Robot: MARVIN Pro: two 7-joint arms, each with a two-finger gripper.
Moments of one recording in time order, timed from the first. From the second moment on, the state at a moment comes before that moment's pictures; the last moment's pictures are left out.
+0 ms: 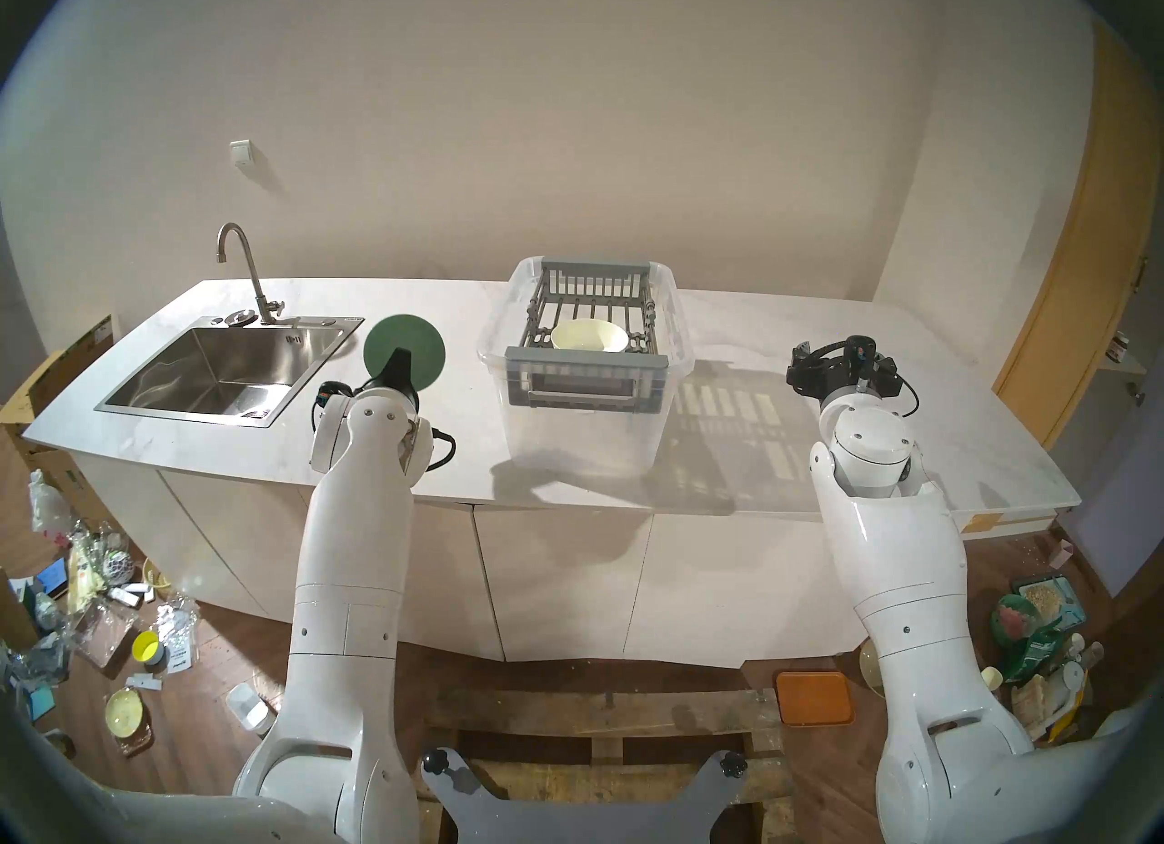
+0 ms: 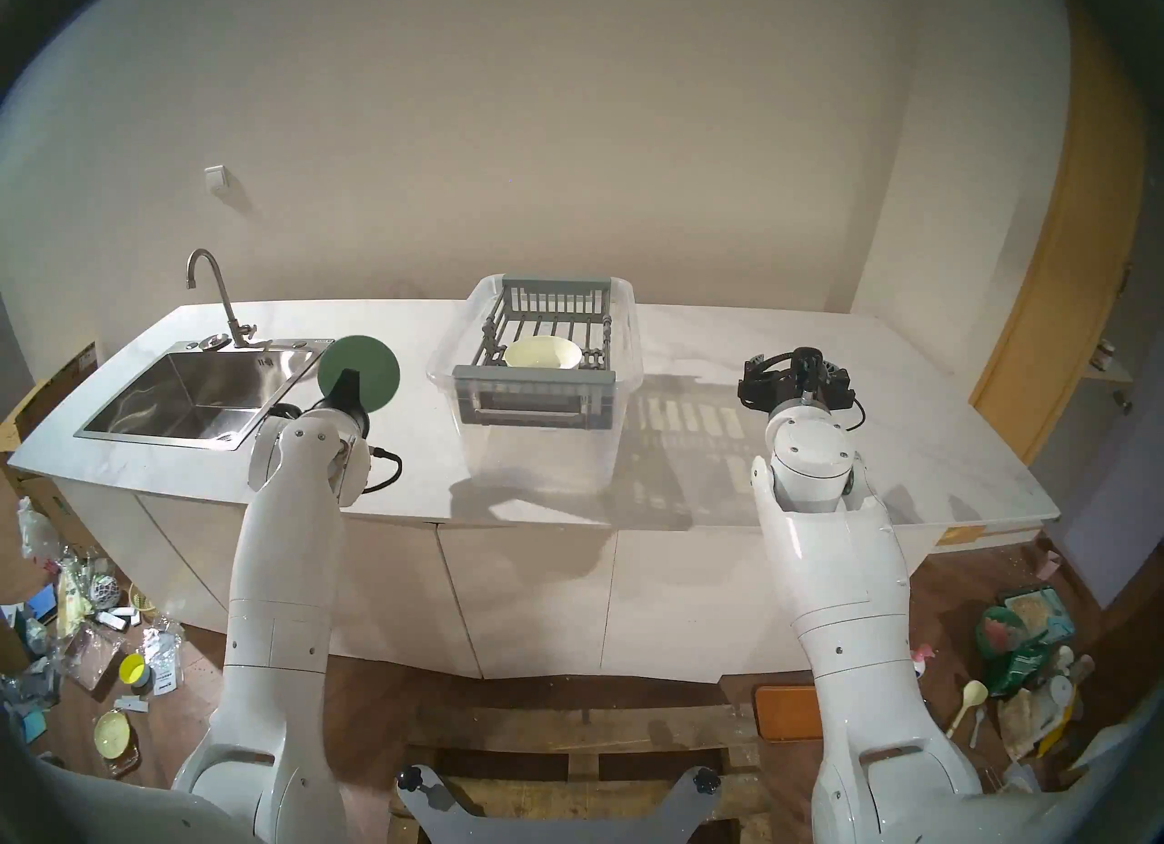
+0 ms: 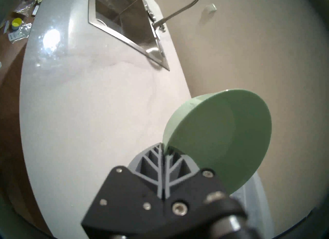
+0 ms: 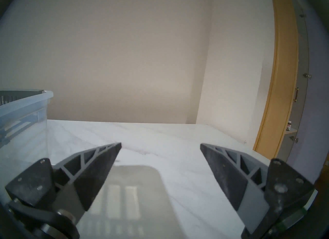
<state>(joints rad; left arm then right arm) 1.24 -1.57 -1.67 -1.66 -1.10 0.07 0.75 -1.24 -1.34 1.59 -1.52 0.11 0.28 -0.27</state>
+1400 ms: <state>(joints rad) 1.08 -1.58 -1.68 -1.72 -1.52 0.28 0.87 -1.24 -1.34 1.59 -1.52 0.11 0.28 -0.27</state>
